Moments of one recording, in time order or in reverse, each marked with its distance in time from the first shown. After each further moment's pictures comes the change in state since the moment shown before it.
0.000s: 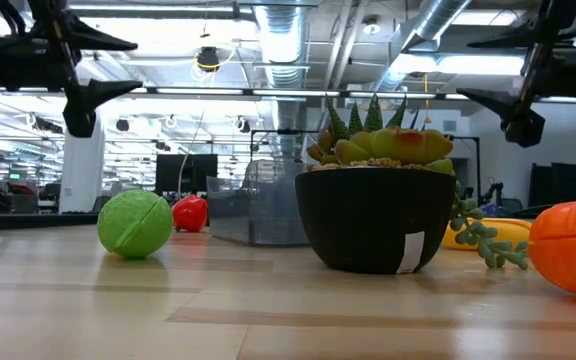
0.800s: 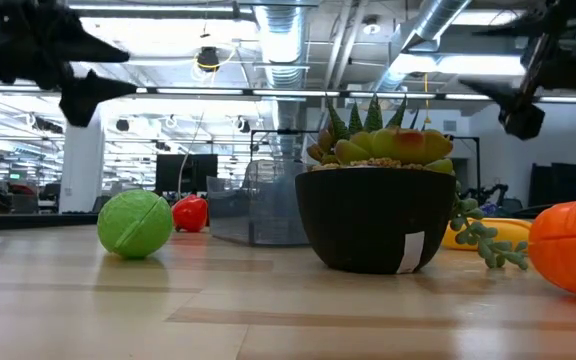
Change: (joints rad) left arm 0.000 0.098 0.154 -0.296 0.142 0.307; right arm 0.022 0.013 0.032 0.004 -0.062 -0.025
